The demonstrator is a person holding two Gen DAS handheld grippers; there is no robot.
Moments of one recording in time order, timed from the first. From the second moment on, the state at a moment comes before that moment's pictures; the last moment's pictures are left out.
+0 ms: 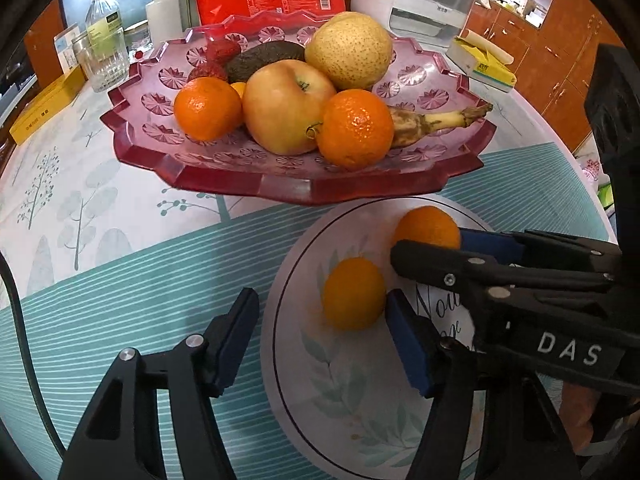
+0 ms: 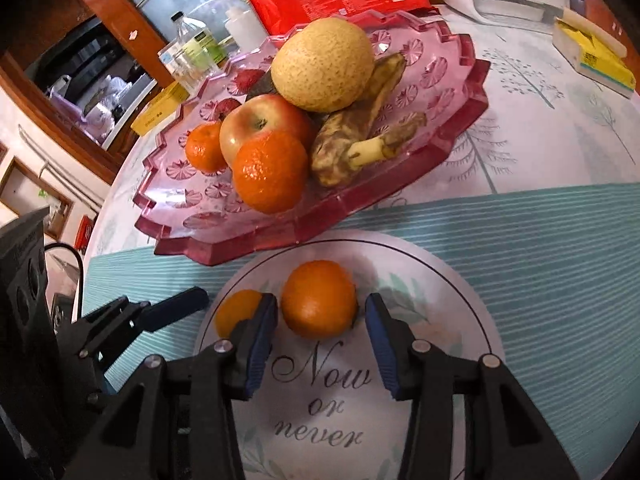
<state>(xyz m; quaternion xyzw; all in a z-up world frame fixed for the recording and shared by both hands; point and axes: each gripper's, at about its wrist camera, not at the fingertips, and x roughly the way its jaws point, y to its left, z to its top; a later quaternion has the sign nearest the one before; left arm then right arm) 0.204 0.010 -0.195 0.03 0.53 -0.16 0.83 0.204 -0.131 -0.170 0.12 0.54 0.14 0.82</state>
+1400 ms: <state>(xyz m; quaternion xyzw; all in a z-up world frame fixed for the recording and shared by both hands) 0.161 0.015 -0.077 0.01 0.48 -0.15 0.87 0.141 -0.146 -0.076 0.13 0.47 0.15 0.86</state>
